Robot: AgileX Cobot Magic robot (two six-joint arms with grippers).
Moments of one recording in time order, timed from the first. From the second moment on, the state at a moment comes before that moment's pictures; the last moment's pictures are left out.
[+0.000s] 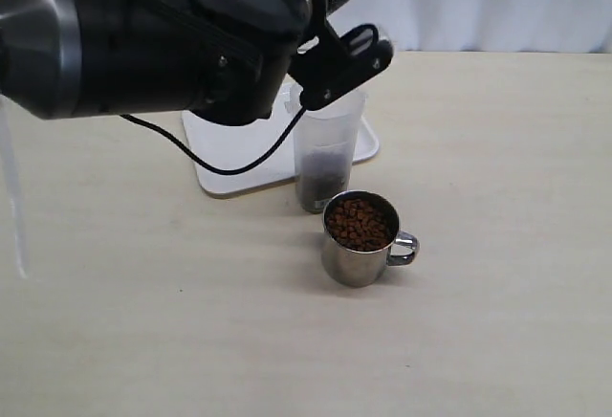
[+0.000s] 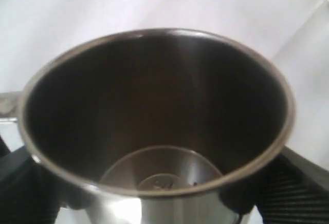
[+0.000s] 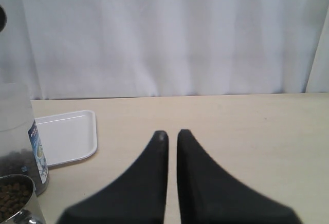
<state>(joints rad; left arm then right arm) -0.78 1.81 -1.33 1.65 0.75 0.55 0.02 0.00 0.00 -0.01 0.16 0.03</state>
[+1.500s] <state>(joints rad) 0.05 1.34 -0.48 0.73 -0.70 0.03 0.02 0.00 0.00 -0.01 0.16 0.03</state>
